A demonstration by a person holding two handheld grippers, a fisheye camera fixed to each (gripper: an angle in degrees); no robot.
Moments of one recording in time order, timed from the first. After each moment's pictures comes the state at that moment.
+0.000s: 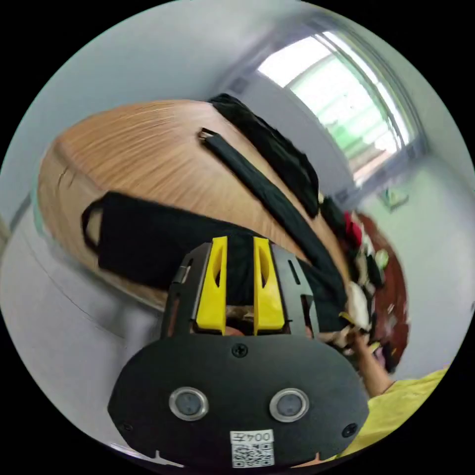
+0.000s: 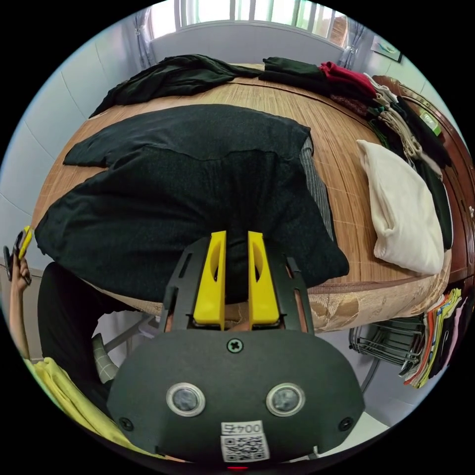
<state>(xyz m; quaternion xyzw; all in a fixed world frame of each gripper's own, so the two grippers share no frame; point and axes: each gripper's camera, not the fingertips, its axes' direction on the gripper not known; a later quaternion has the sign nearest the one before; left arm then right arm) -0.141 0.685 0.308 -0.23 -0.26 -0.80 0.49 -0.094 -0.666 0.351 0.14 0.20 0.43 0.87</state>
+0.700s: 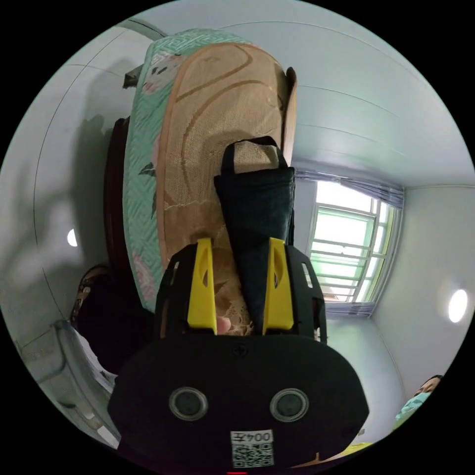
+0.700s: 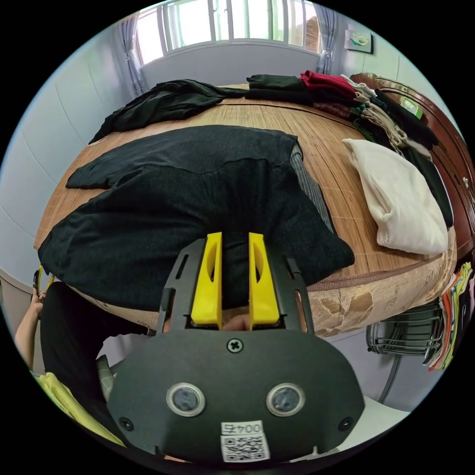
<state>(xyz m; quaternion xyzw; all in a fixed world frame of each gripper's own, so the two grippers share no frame) 0.090 0.801 0.185 0.09 -0.34 -0.90 0.24 -0.106 -0.643 0.385 0.21 0.21 0.45 0.84</state>
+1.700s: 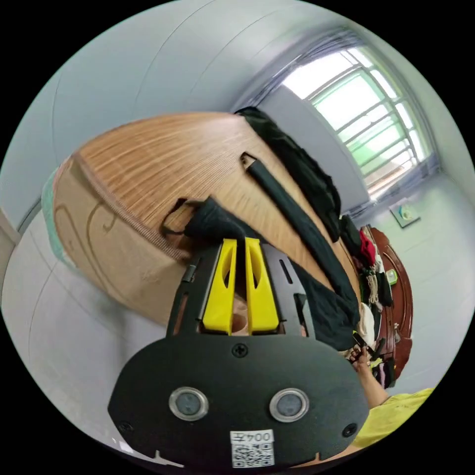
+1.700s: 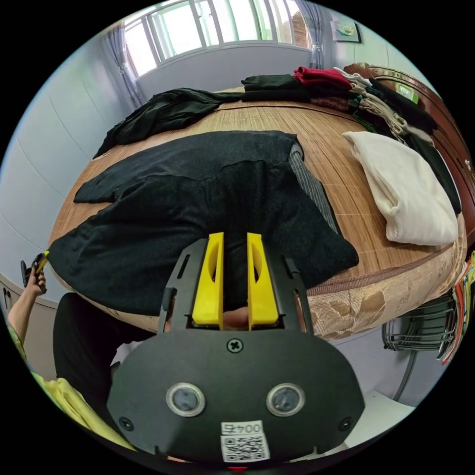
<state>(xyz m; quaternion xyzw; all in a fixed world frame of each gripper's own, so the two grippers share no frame) -0.164 0.780 0.245 -0.28 -0.27 -0.80 0.46 -0.073 -0.604 0.419 0.25 0.18 0.47 0.83</state>
